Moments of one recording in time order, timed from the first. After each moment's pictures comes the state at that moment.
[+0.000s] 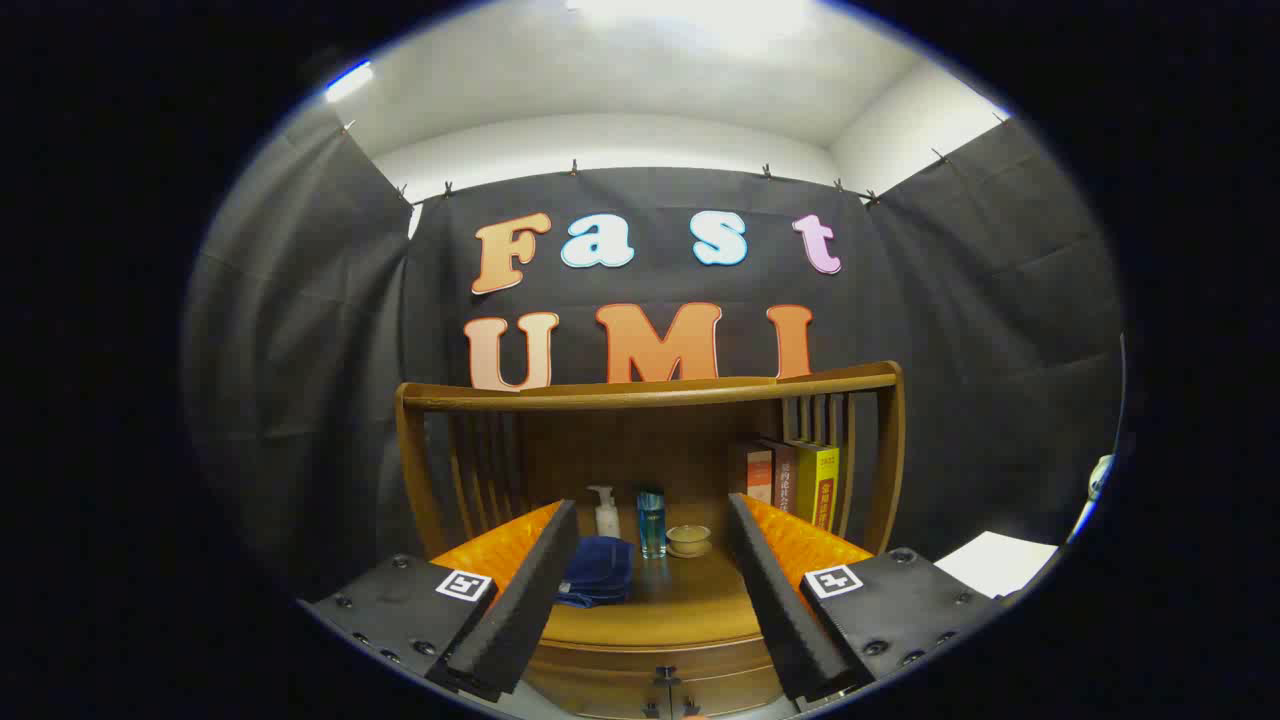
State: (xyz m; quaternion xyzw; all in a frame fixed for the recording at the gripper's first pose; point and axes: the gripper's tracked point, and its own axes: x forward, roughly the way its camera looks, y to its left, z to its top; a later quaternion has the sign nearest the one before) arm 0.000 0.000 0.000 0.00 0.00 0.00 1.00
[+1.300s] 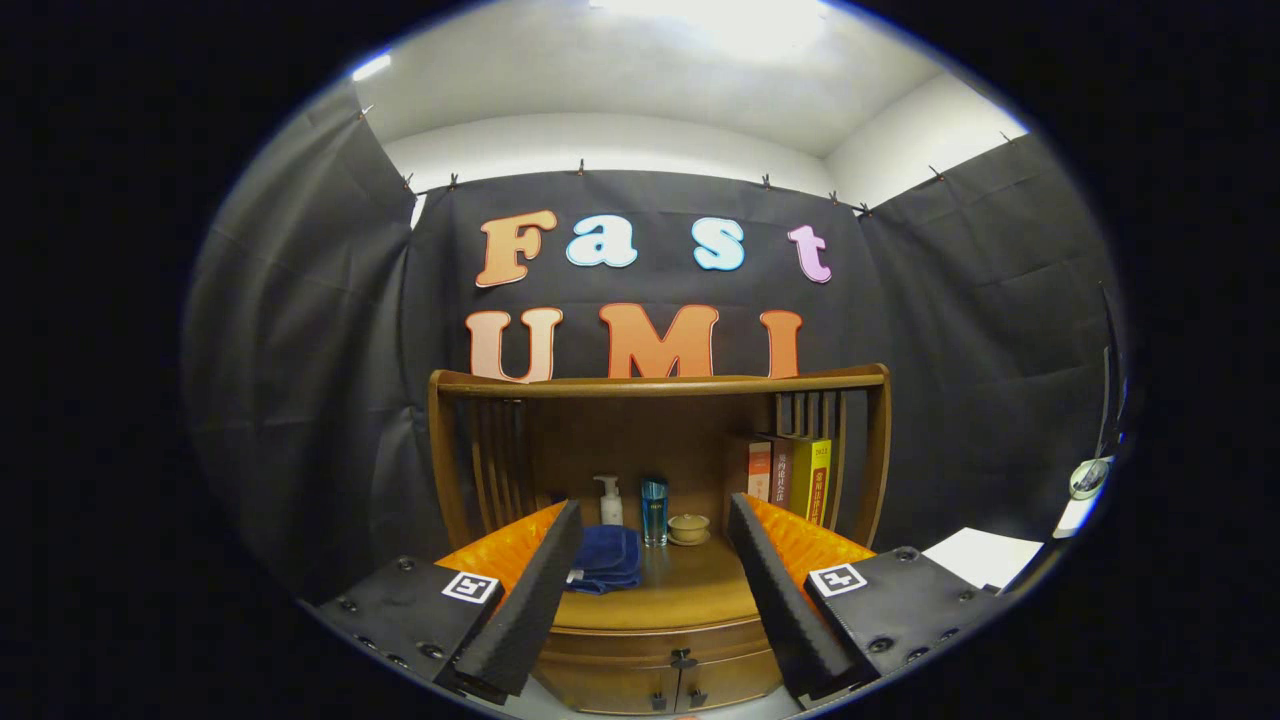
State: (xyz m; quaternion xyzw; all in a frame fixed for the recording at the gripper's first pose) arm -0.046 0.052 -0.004 -0.01 0.00 0.00 1.00
